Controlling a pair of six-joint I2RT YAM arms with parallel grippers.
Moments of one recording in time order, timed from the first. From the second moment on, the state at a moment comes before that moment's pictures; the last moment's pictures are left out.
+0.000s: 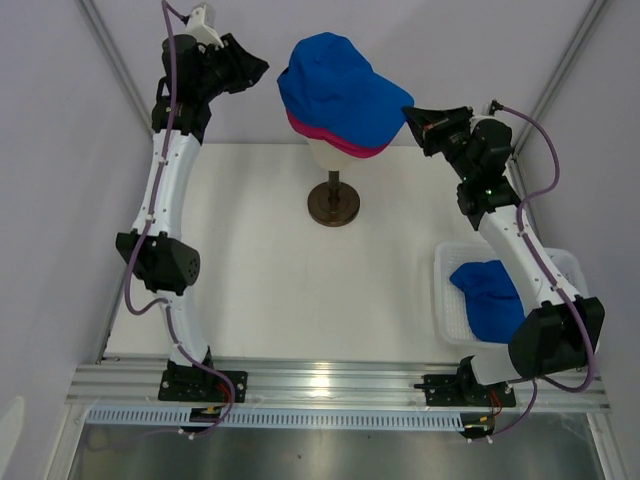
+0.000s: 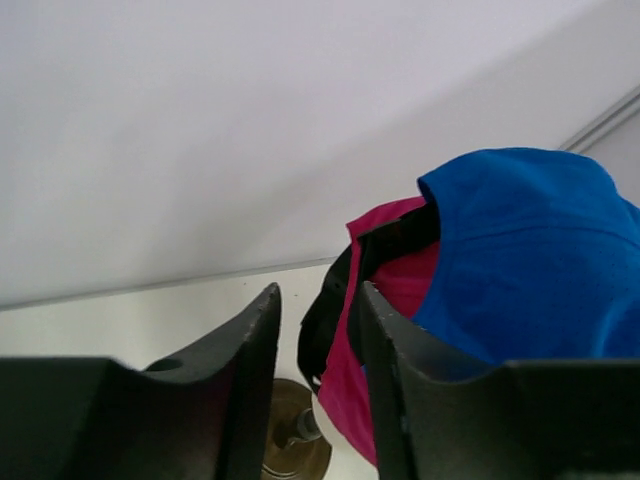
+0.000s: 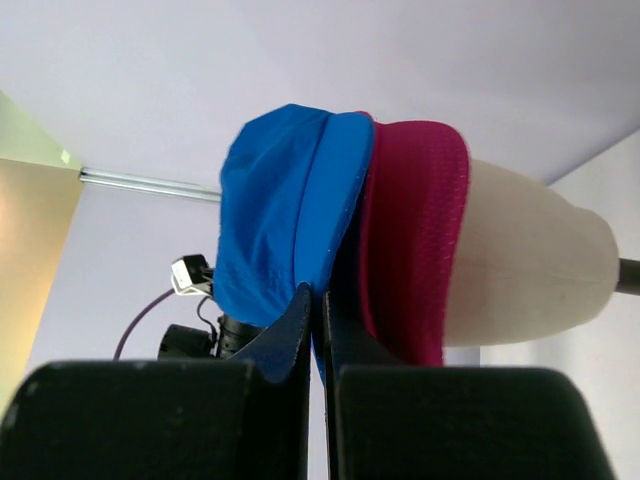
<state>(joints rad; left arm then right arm) -0.11 2.00 2.35 -0.41 0.36 -0.46 0.22 1.43 1.35 0.18 -0.18 1.42</state>
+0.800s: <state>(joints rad) -0.20 2.09 2.37 -0.39 0.39 -0.39 0.17 1.54 1.43 0.18 -0.33 1.40</state>
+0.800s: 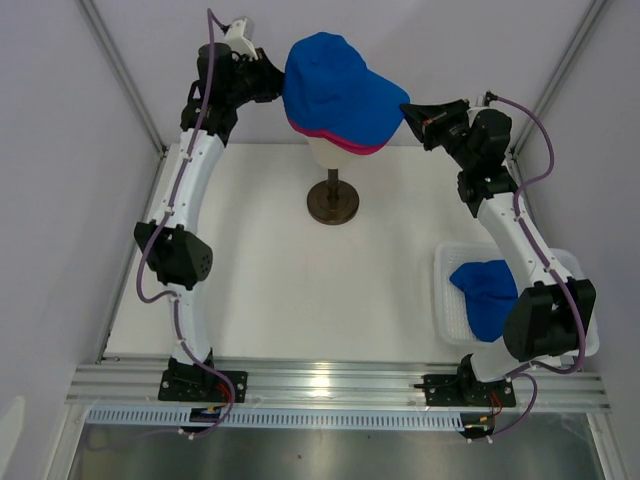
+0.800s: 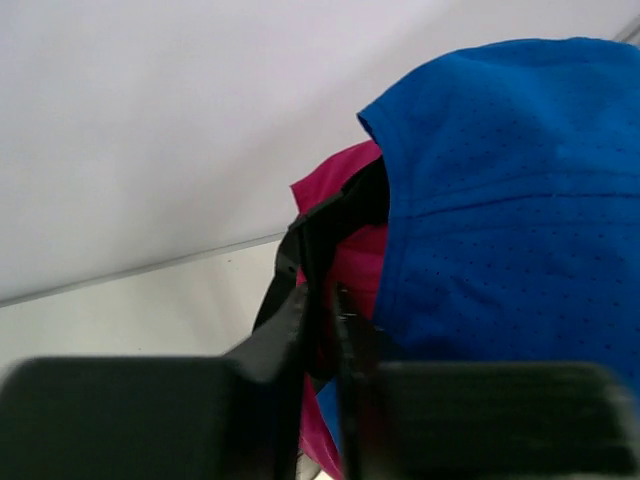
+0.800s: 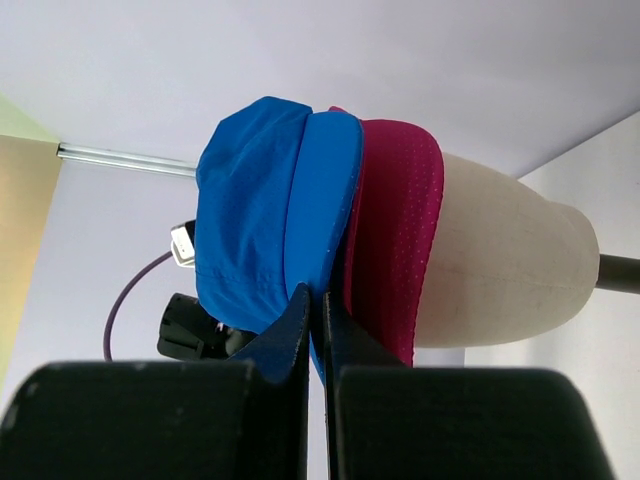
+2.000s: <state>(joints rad) -0.21 2.00 2.28 -0.61 0.19 -0.11 0.16 1.60 1.60 0.01 -0.37 1.04</state>
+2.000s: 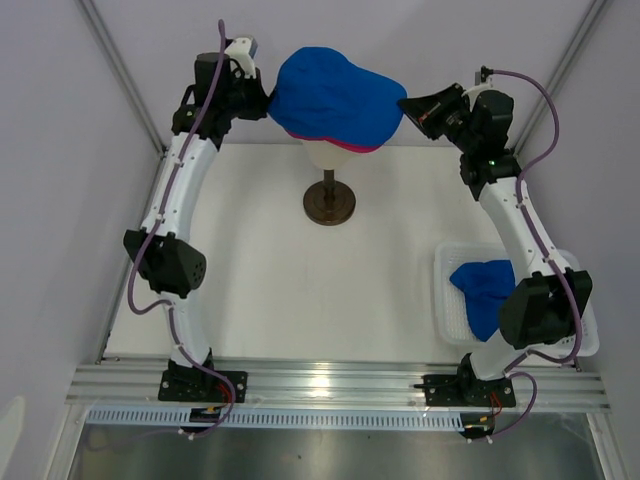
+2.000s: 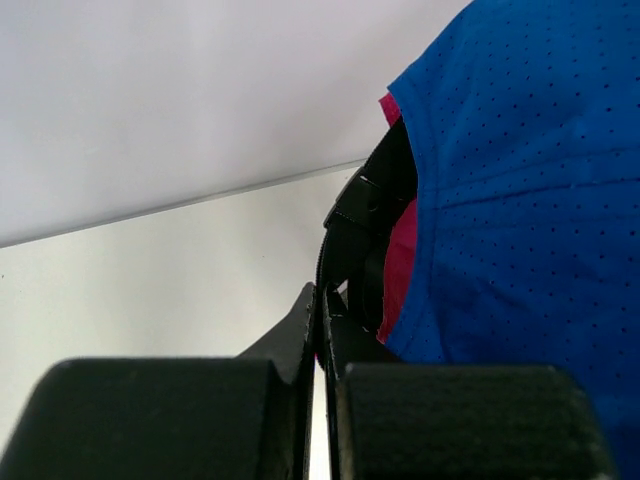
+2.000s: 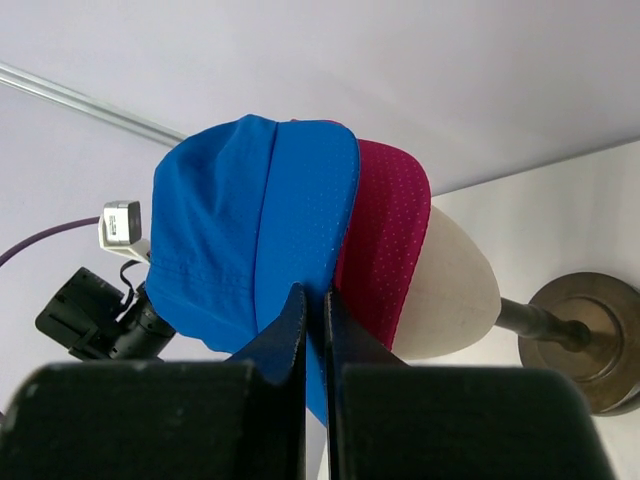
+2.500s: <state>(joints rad) -0.19 2.01 2.25 -0.63 0.23 -0.12 0.11 1.66 1.66 -0.10 -0.39 0.93</state>
